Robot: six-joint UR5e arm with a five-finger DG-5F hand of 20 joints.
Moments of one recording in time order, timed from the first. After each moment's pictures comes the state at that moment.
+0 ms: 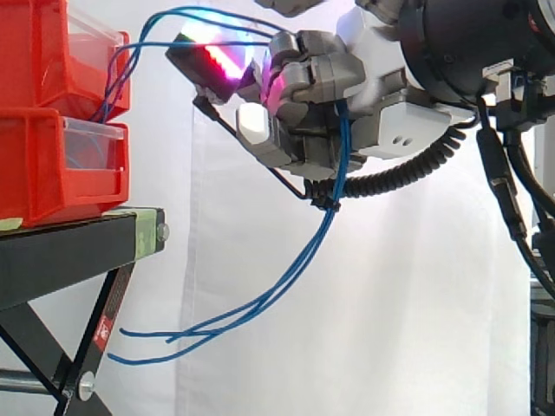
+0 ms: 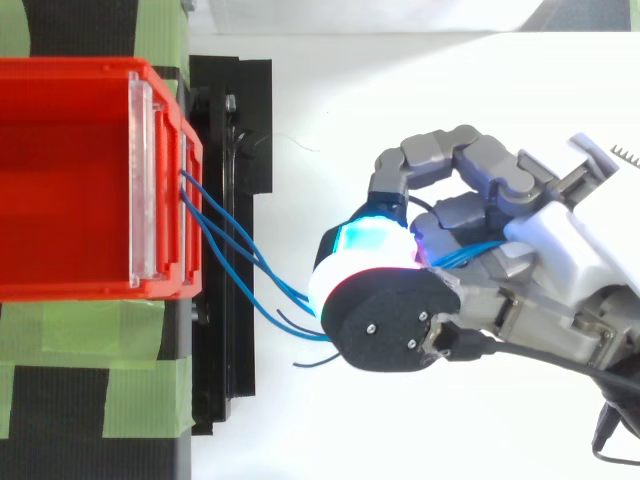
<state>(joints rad) 0.50 -2.16 -1.25 -3.26 -0.21 0.49</state>
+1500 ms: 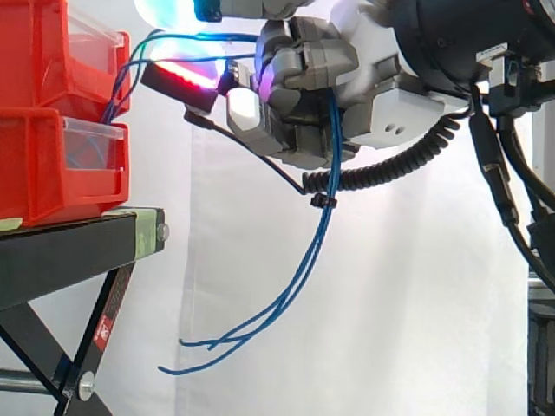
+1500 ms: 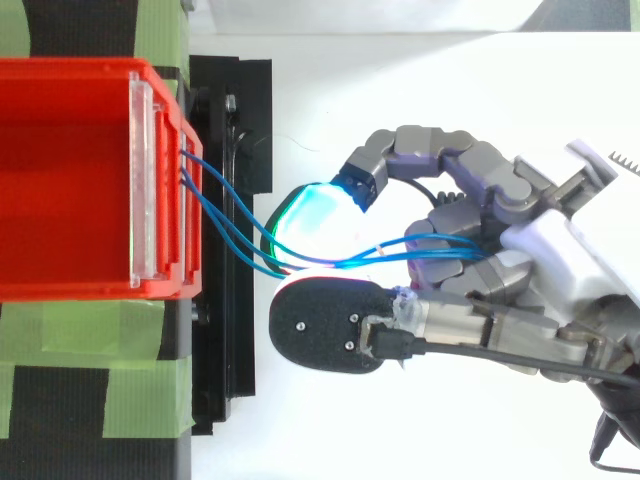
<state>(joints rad) 0.51 -2.16 -1.23 -3.25 -0.21 0.48</state>
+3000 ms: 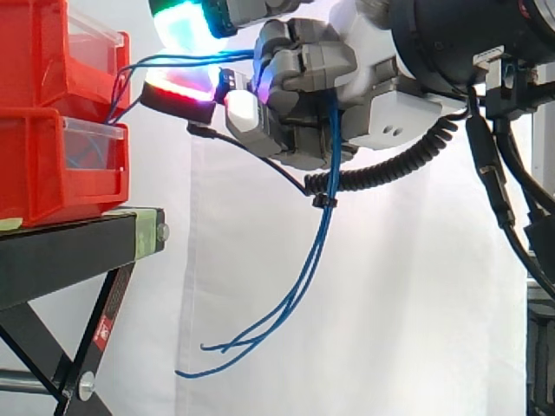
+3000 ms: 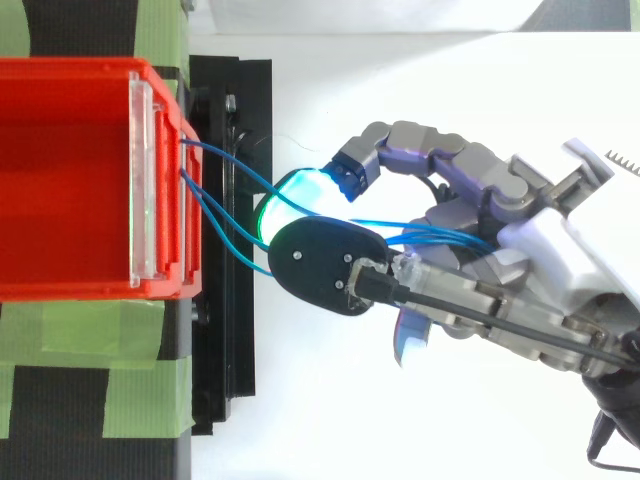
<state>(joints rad) 0.50 -2.16 -1.23 -3.24 -0.21 0.47</state>
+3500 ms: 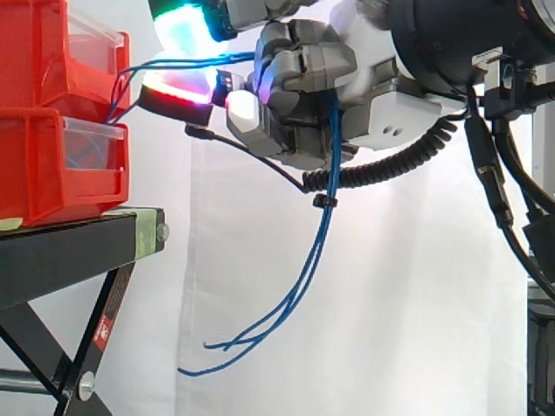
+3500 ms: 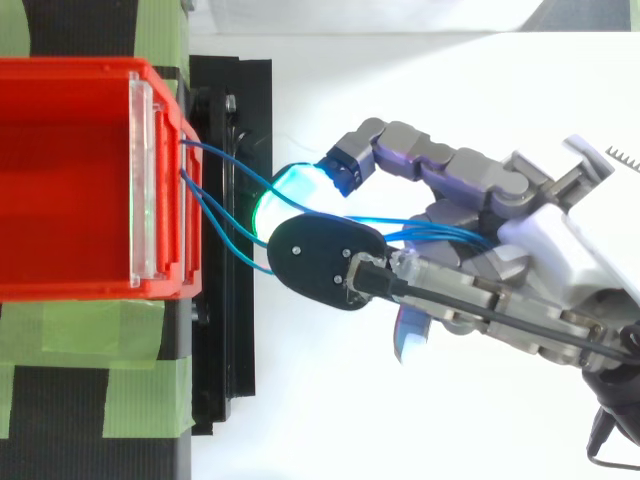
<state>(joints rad) 0.50 -2.16 -1.23 -3.24 -0.21 0.47</state>
